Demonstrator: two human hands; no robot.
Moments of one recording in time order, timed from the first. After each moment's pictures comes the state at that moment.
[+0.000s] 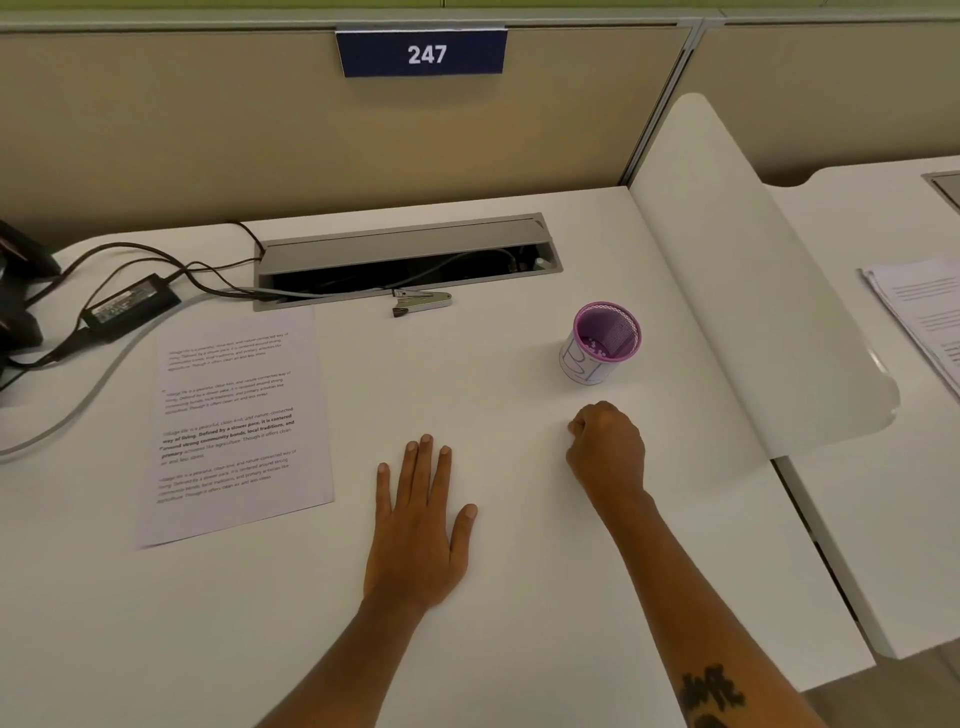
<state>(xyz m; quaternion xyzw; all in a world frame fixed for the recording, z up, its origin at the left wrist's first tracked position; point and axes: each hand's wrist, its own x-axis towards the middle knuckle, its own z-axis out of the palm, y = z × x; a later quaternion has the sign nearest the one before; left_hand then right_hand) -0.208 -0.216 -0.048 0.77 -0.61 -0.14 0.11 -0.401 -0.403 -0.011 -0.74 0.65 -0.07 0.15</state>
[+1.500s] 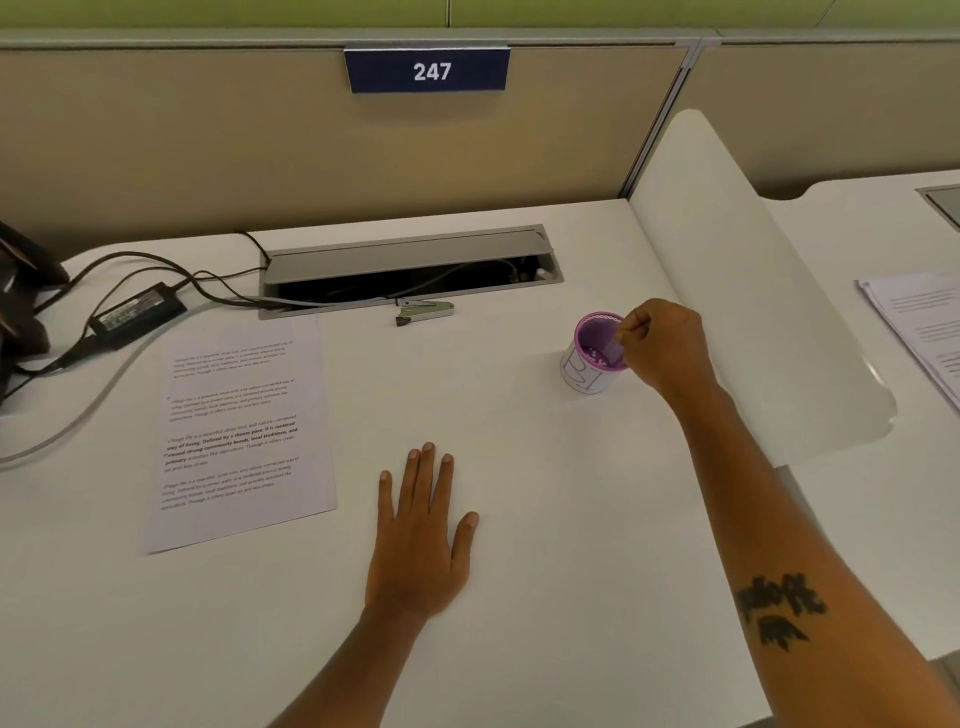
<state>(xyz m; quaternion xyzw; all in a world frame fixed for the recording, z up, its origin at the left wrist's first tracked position) -0.208 -0.215 -0.049 0.77 -0.61 -0.14 0.10 -0.406 -0.506 0.101 -0.72 0.64 -0.18 0.18</state>
